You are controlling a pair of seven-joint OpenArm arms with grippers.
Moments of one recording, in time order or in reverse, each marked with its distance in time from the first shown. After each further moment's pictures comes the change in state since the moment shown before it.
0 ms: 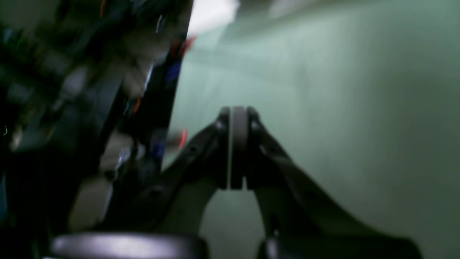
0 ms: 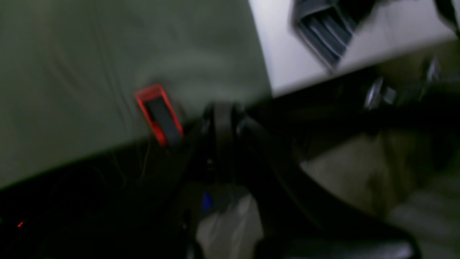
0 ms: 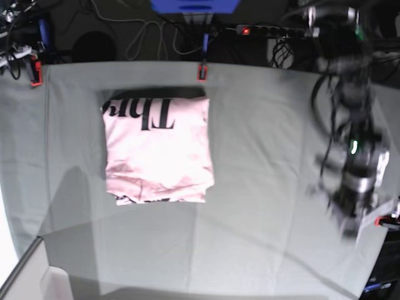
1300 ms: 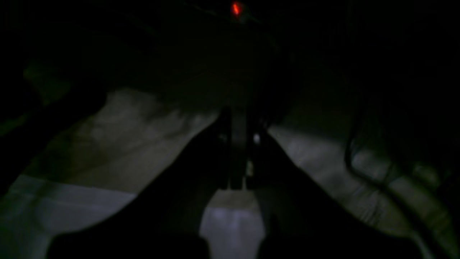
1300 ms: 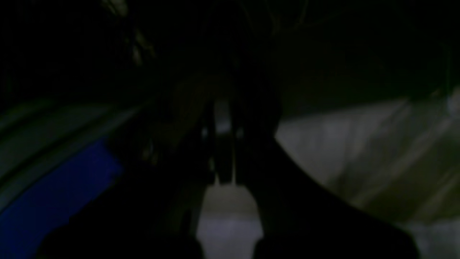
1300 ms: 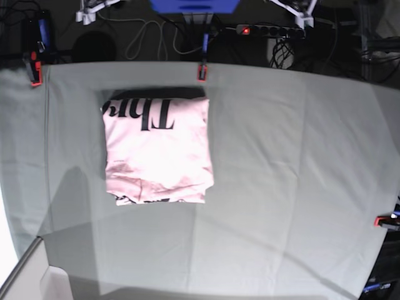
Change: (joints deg) left arm 13.0 -0.4 -4.2 -90.9 -13.7 0.8 -35.9; right arm -2.4 11.2 -25.7 -77.7 1.6 -8.3 29.0
